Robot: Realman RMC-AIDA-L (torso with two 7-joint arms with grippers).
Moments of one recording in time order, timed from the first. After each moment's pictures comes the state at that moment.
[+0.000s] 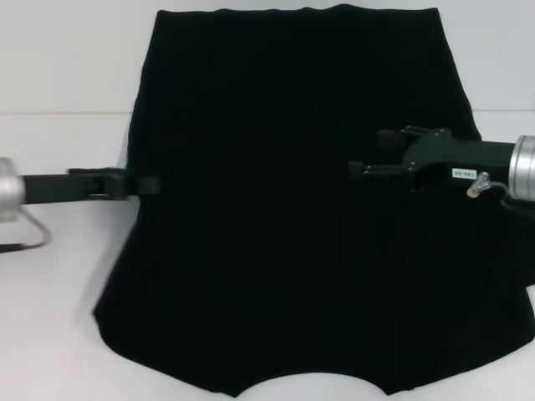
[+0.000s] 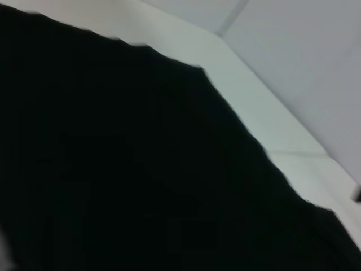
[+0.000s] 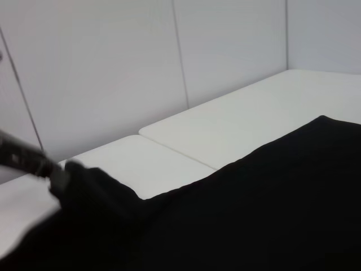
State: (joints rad) left arm -0.65 -2.06 0.45 0.83 2.31 1.49 -2.05; right arm 0.72 2.08 -0.63 -0.64 -2.08 -1.28 1.49
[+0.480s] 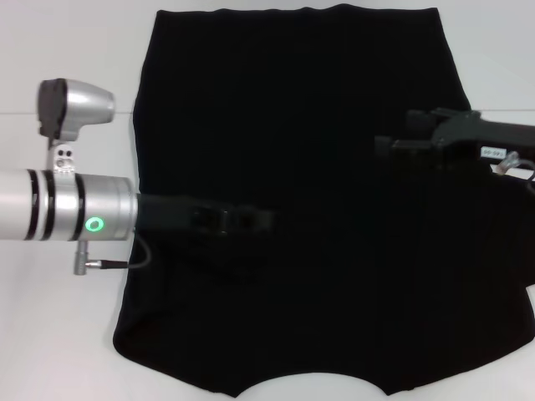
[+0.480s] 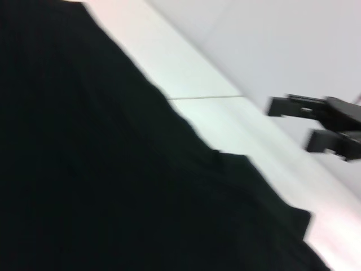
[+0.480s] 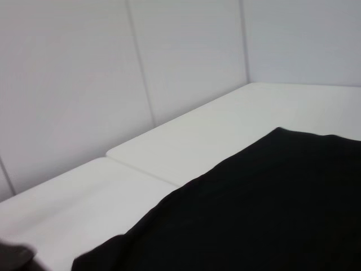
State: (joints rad) left arm -0.71 -2.16 0.66 0.73 2.24 1.39 -1.96; right arm 0.71 2.04 -0.61 -0.64 -2.03 -1.27 1.55
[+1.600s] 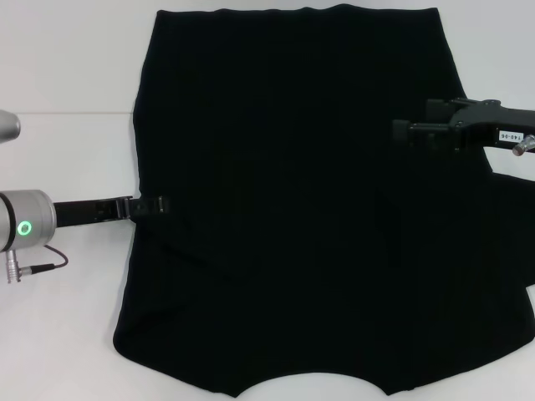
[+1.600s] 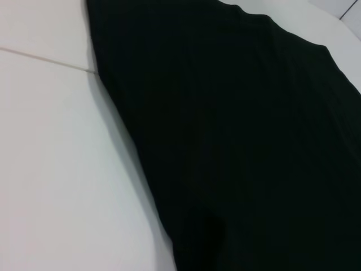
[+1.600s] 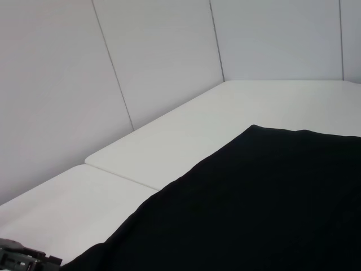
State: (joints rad) left arm -0.64 -2.09 0.60 0.63 2.31 1.02 -2.13; right arm 0.72 2.00 -0.62 -0.64 -2.04 -1.25 1.64
